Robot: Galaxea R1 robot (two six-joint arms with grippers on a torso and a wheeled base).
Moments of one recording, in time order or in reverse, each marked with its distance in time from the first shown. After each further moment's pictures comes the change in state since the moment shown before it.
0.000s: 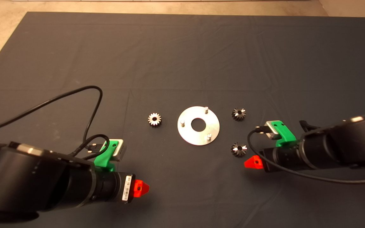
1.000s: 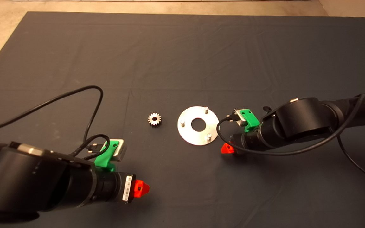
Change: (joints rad) left arm 0.000 0.002 0.000 0.000 0.000 0.000; right arm 0.005 0.178 -0.215 0.000 0.001 -0.087
